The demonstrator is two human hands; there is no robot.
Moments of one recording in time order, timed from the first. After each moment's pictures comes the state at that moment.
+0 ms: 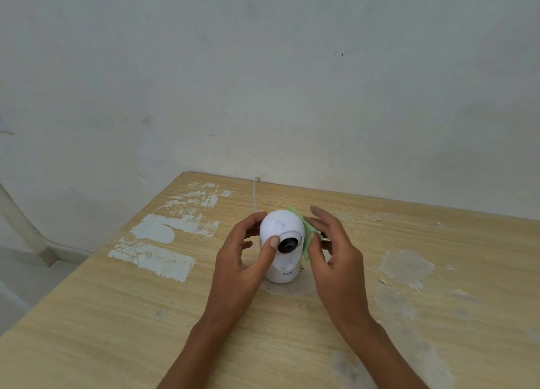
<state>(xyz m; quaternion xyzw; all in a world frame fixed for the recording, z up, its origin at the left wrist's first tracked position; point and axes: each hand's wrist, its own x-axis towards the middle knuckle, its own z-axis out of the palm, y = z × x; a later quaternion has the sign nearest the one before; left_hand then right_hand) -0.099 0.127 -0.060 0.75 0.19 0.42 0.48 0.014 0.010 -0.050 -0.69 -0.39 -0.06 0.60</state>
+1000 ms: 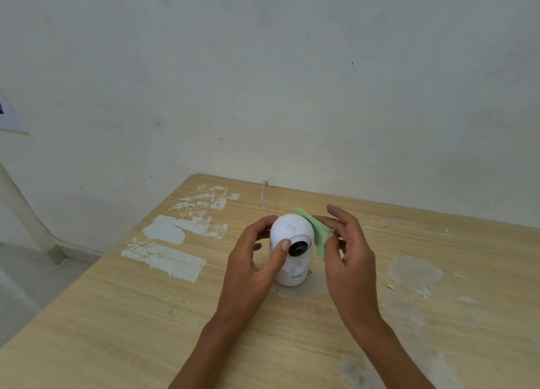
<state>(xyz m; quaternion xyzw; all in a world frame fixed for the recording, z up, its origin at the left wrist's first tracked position) -0.101 0.128 -0.061 0.76 0.19 0.42 0.47 0.009 0.010 -0.036 -0.69 -0.36 -0.05 0.62</state>
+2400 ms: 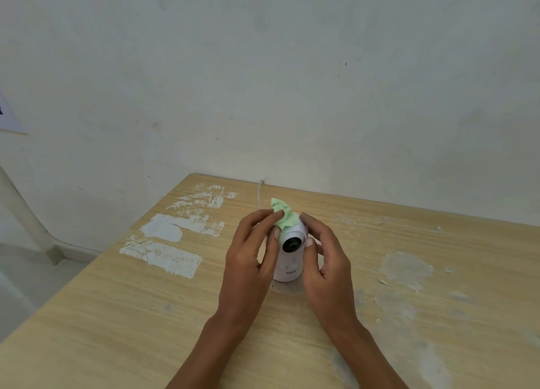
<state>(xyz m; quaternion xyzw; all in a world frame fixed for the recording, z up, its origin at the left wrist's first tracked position) -0.096 0.116 -0.051 0.79 0.16 0.51 0.30 0.004 0.020 -0.069 -0.64 -0.42 -0.06 0.64</state>
